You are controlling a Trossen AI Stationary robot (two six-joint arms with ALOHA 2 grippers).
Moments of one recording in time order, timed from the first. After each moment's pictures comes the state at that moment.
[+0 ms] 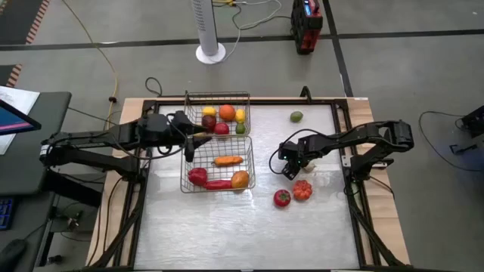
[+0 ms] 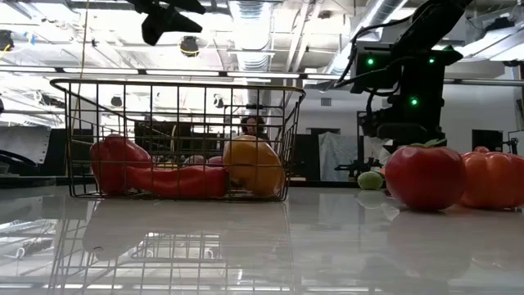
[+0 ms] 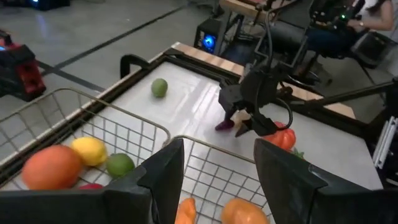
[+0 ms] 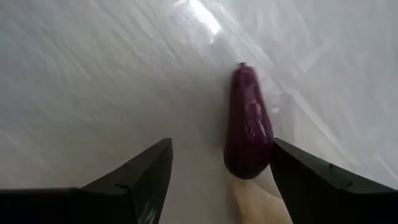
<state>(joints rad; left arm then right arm) 0.13 0.92 0.88 -0.29 -0.15 -0.30 -0.11 1.51 0.77 -0.70 0.11 0.62</state>
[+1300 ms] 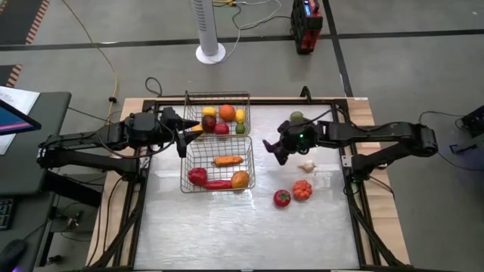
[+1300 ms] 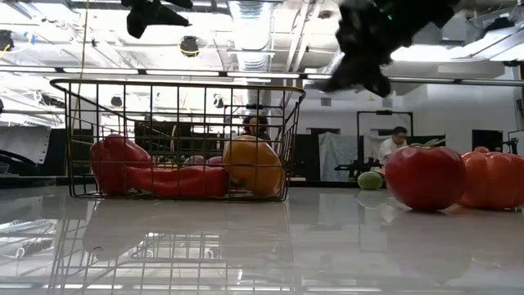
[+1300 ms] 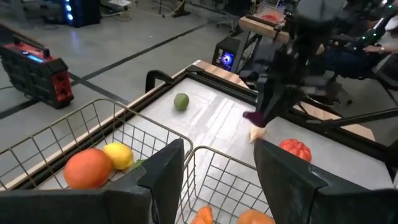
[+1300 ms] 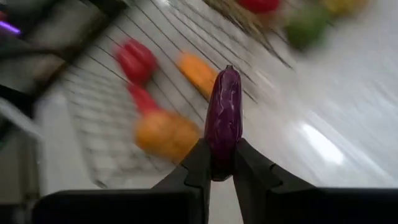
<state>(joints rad) 0.13 0.82 0.88 -0.34 -0.25 -0.31 -0.15 1.23 0.89 -0.33 -0.04 0.61</state>
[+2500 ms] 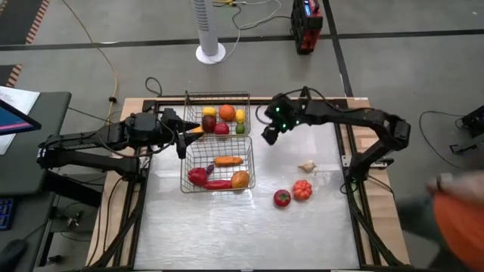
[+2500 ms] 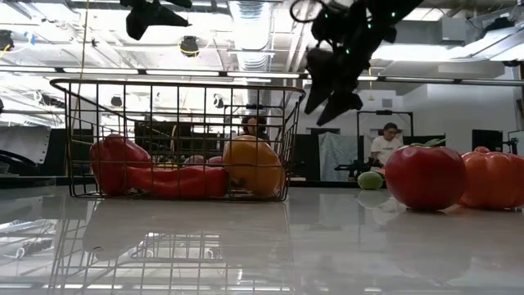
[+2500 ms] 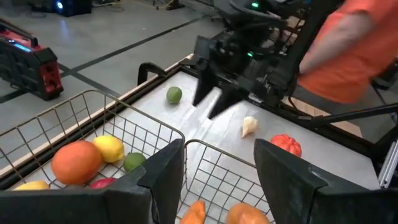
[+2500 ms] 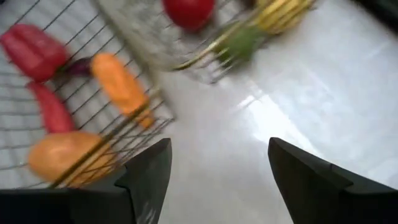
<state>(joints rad) 0.13 0.82 0.88 -0.36 -0.22 -0.35 -0.39 1.54 1.19 -0.58 -0.10 0.30</state>
